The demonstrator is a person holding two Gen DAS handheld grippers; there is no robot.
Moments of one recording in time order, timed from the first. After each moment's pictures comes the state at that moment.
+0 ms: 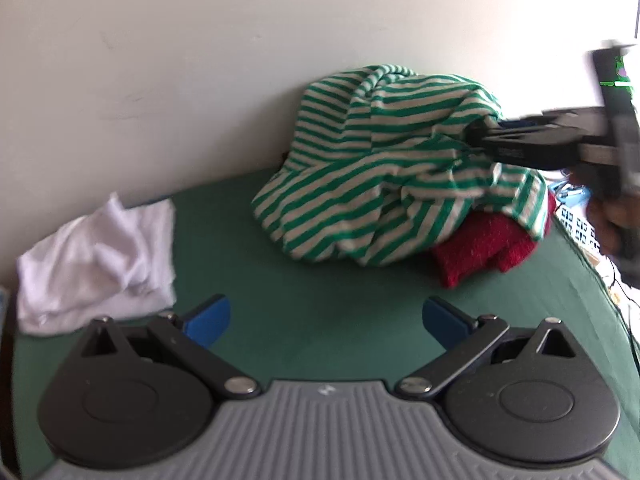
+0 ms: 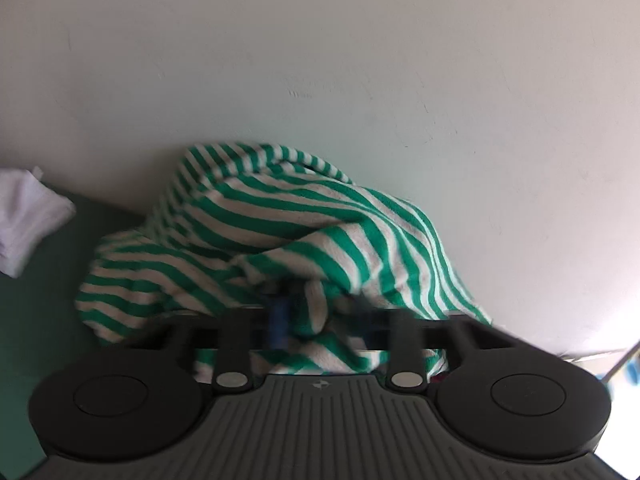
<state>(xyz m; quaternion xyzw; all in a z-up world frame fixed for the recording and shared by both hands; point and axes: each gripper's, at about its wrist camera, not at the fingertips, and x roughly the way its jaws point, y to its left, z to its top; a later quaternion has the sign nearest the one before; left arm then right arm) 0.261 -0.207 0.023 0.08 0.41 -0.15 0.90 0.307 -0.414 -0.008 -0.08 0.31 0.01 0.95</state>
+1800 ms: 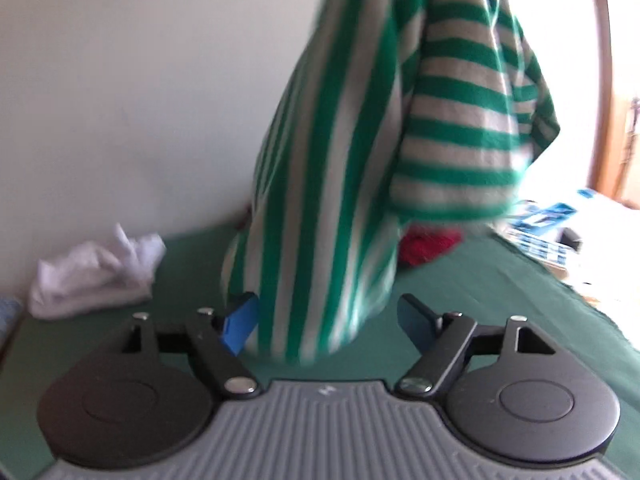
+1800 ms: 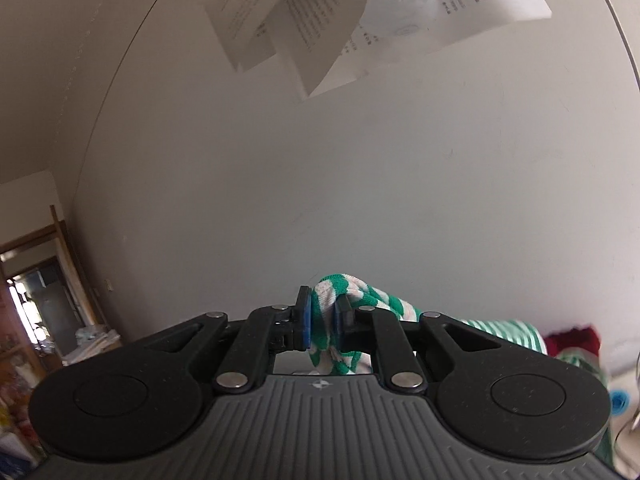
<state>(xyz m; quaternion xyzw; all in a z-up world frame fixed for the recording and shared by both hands) 0.157 -0.253 -0.057 0.09 0.23 -0.12 0.96 0.093 -0.402 0.155 0.20 0.10 0.25 0.94</state>
